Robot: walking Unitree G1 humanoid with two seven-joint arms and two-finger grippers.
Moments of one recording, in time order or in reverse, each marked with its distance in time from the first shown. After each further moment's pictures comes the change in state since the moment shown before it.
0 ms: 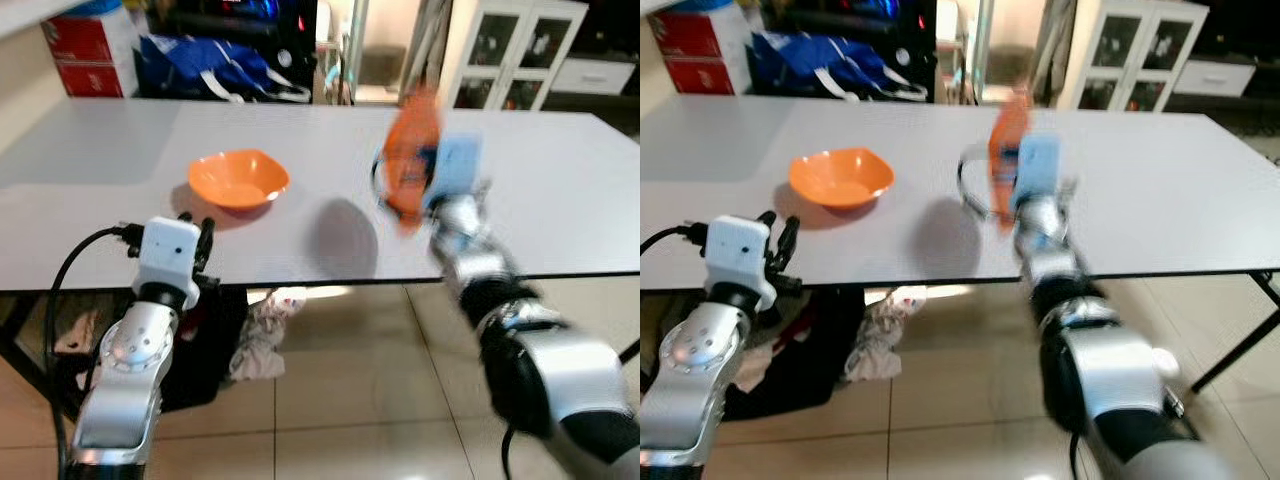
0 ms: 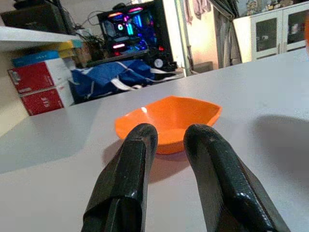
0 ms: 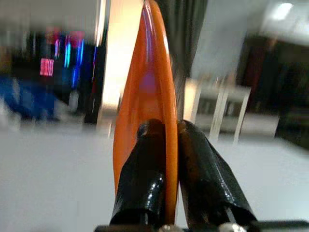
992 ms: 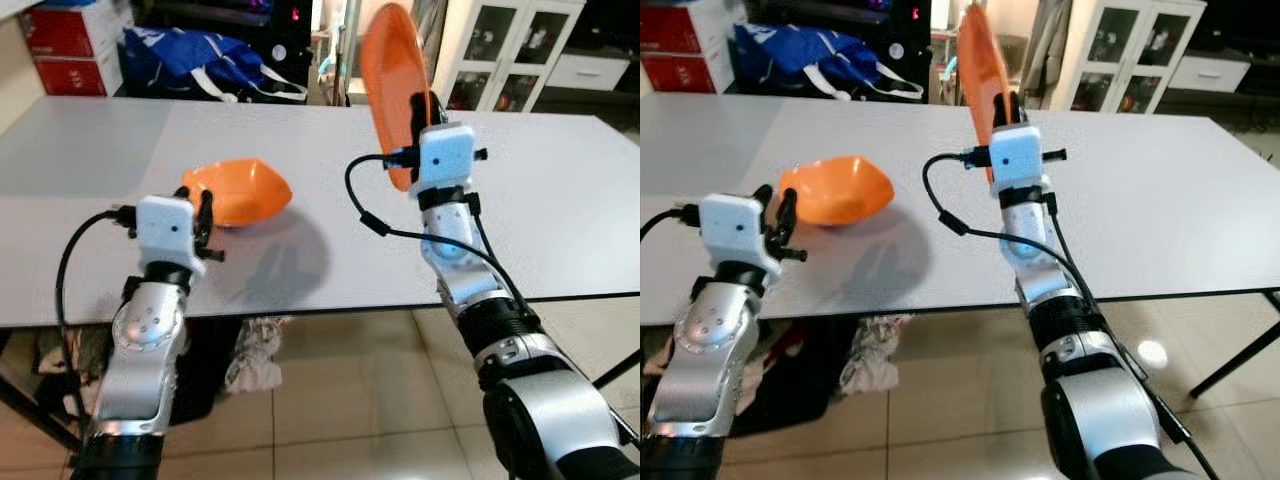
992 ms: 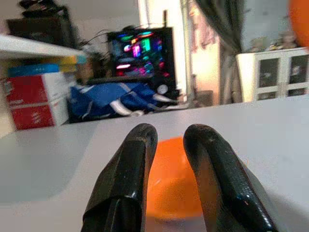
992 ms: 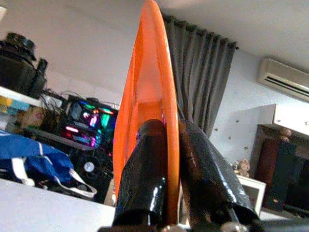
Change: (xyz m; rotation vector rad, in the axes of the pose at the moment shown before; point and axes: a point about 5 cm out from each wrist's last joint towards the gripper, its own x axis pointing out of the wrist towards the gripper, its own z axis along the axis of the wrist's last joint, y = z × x) left arm 0.021 -0.007 0.022 -0.091 -0.152 0.040; right arm -0.030 0.018 0.019 -0.107 -0.358 0.102
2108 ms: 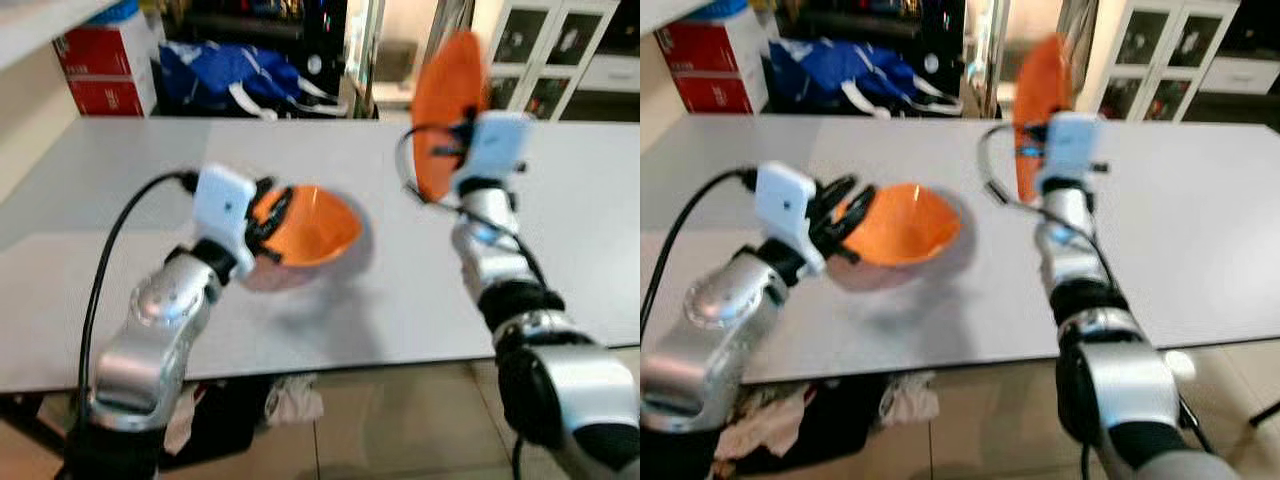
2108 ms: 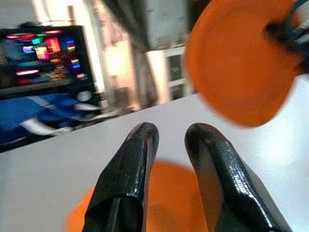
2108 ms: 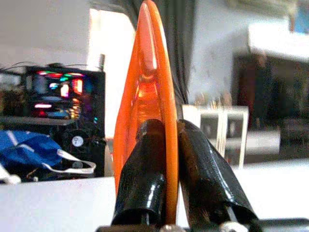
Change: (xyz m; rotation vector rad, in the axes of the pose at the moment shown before) left arm 0.001 -0.041 0.056 -0.157 0.038 -0.483; right arm 0.013 -0.048 -0.032 0.219 0.306 -0.231
